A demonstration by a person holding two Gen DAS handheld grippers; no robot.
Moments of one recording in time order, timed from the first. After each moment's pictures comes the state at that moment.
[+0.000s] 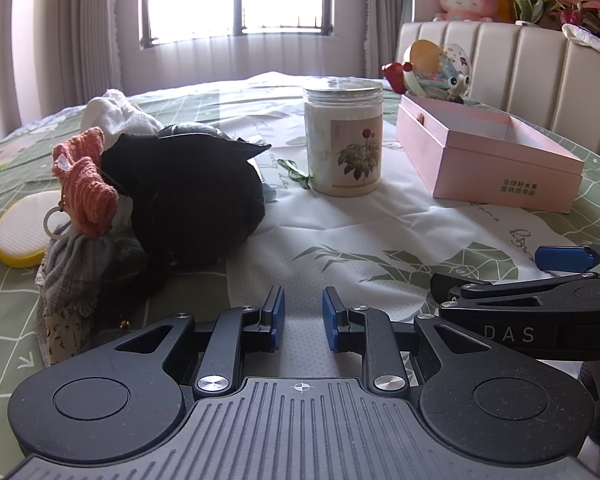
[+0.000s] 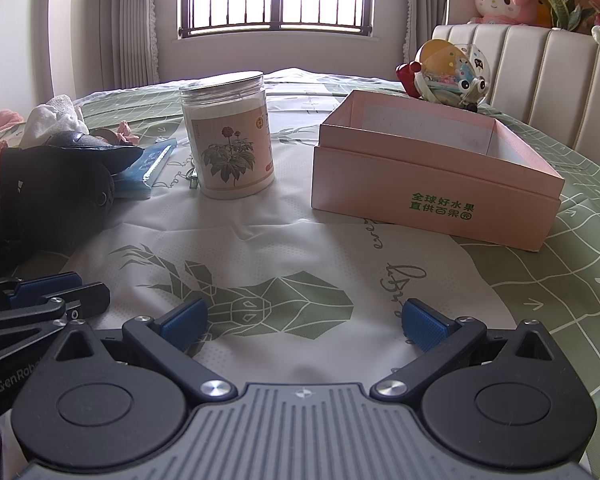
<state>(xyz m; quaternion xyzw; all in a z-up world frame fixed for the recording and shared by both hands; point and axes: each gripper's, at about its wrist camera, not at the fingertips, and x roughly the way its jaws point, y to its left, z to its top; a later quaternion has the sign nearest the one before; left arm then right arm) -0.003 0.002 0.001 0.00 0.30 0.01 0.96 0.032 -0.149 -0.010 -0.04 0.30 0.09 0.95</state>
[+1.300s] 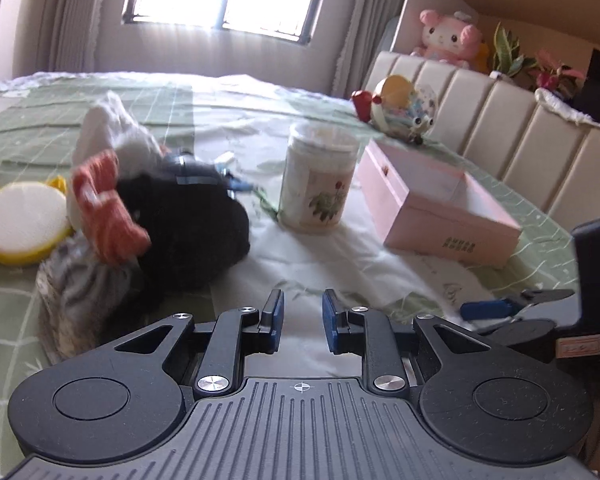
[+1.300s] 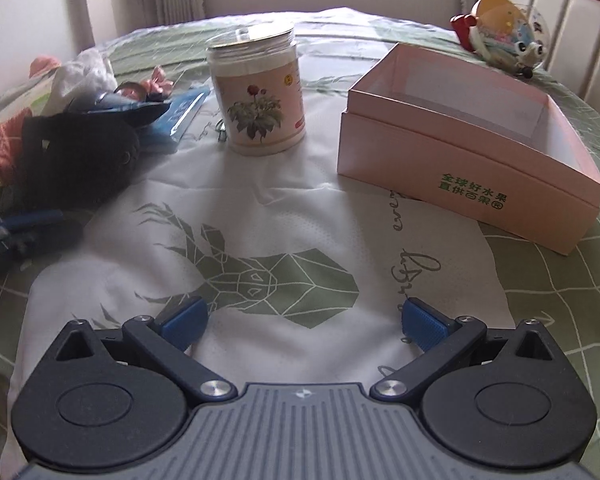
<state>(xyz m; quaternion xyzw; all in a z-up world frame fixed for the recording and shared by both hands) -0.020 0.048 0.056 -0.10 0.28 -0.08 0.95 0.058 -0.160 0.007 -0.08 0.41 0.17 0.89</state>
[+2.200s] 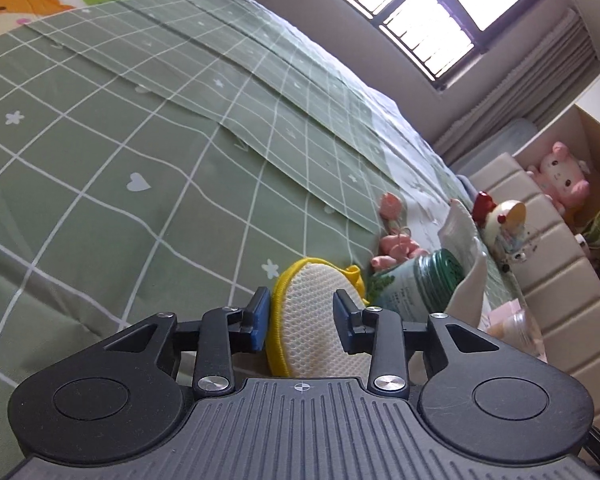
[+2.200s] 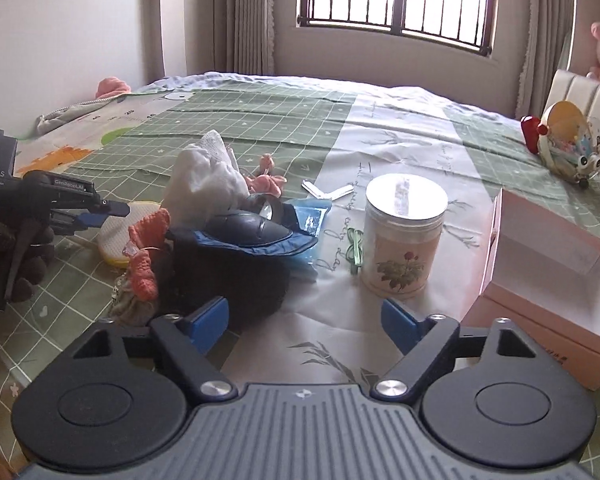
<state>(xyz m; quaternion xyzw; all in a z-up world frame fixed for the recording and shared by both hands) 0.047 0.339 0.016 -0.35 0.32 0.00 0.88 0.040 -0.059 0.088 -0.11 0.32 0.24 0.91</state>
